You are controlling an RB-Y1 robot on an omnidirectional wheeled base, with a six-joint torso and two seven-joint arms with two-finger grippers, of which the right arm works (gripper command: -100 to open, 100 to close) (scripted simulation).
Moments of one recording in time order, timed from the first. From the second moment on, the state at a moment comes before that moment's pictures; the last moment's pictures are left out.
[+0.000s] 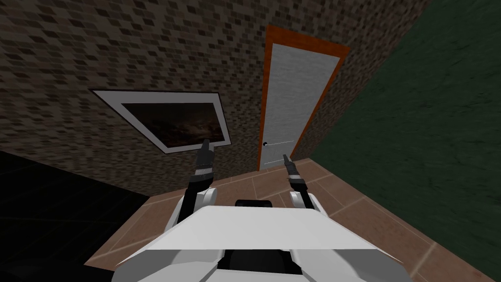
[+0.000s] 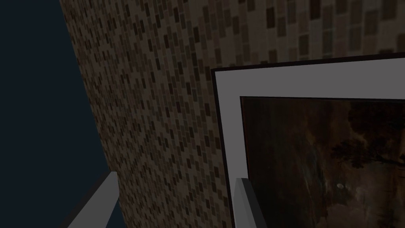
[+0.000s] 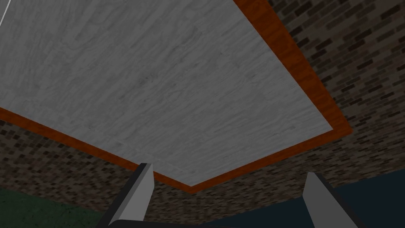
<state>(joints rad) 0.31 -0.09 -0.10 -1.66 0.17 -0.61 0.45</state>
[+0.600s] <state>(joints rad) 0.26 -0.10 -0.11 -1.51 0.22 -0.66 0.57</state>
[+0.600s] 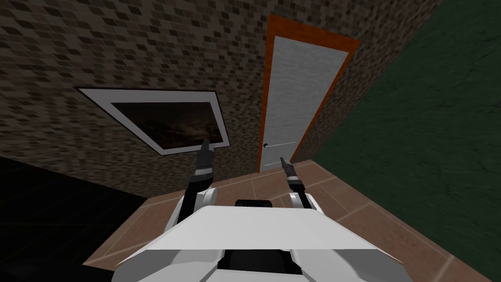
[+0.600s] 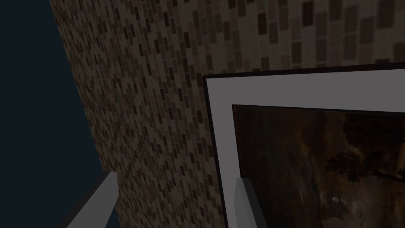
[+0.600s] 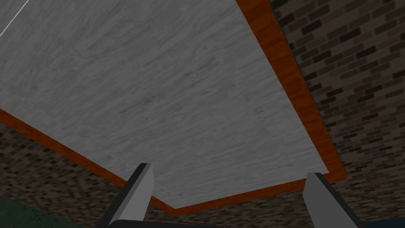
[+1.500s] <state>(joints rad) 0.17 -0.12 -0.14 -1.24 0.31 -0.74 0.76</state>
